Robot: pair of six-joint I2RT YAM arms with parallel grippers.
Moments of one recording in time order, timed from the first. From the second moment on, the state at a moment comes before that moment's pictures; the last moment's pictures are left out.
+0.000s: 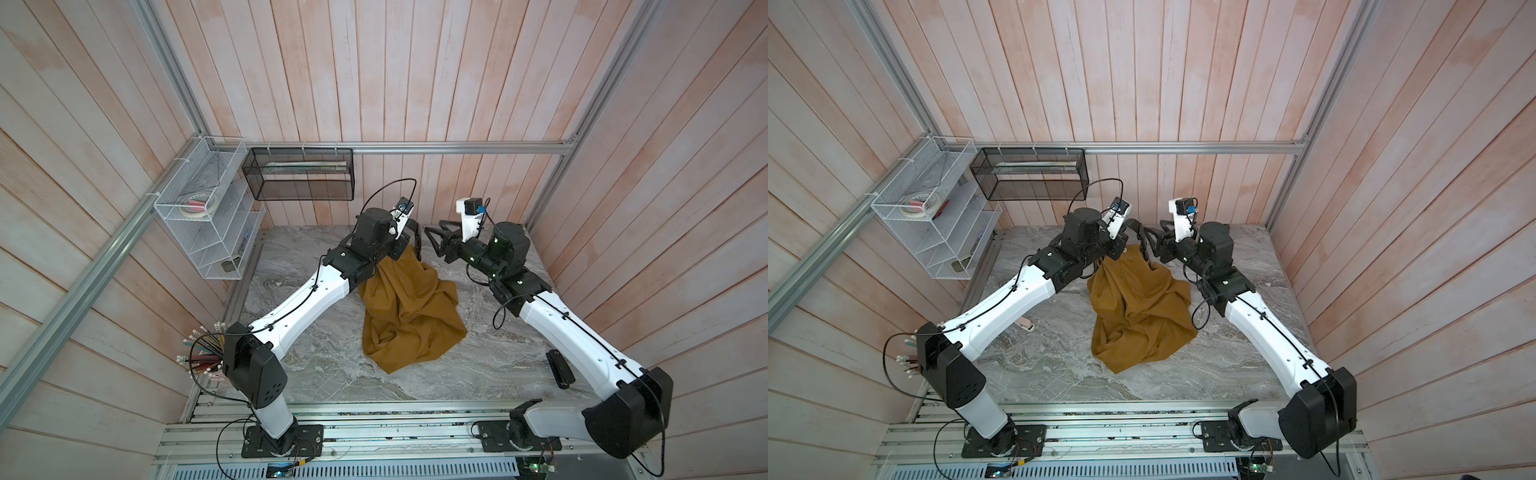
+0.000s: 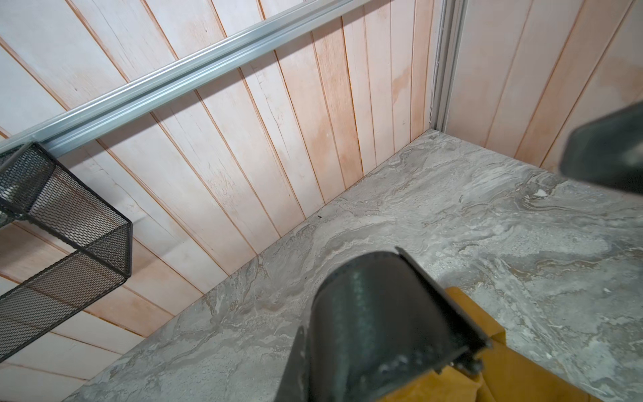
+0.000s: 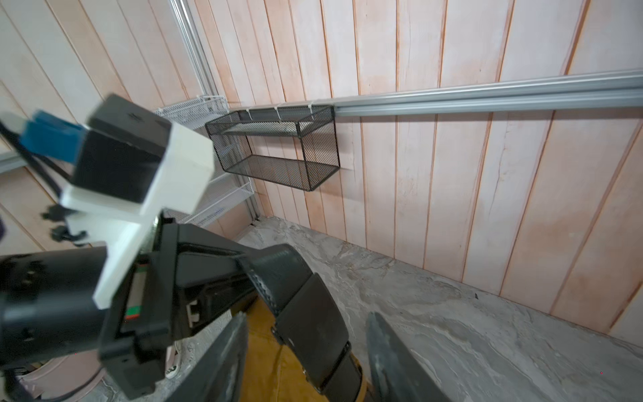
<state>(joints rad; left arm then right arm) -0.66 1.71 1.68 -0.31 -0.13 0.21 0.46 1.34 1.21 0.06 -0.28 0.17</state>
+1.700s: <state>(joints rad) -0.65 1.71 1.68 -0.35 -0.10 0.12 0.56 1.47 1.31 -0.05 -0.15 -0.03</state>
